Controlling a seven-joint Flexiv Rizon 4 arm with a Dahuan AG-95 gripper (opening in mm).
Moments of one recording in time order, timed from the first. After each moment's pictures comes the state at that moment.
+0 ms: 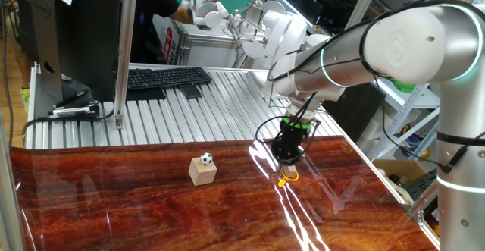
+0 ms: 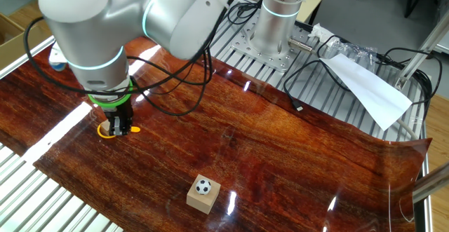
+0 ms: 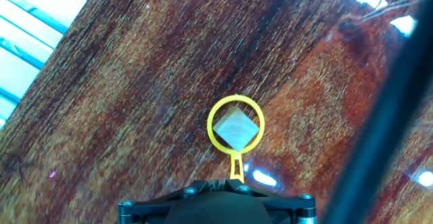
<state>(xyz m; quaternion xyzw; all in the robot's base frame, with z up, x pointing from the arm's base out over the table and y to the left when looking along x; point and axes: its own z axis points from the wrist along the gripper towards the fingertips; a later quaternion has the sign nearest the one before) 0.609 -0.158 0.037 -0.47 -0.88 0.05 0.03</state>
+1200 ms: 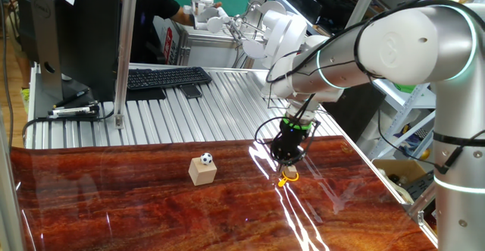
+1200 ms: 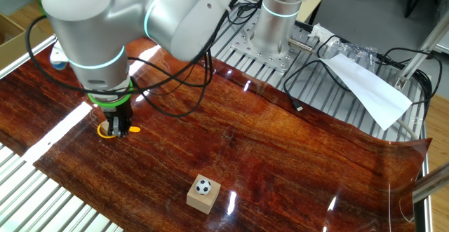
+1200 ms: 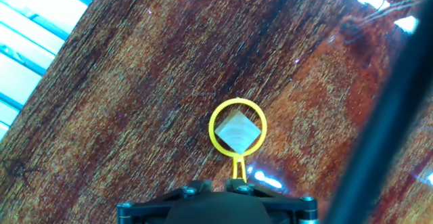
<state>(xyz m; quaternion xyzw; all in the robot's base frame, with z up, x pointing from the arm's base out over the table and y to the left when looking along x) 0.608 -0.160 0.038 -0.48 -0.88 0.04 0.03</state>
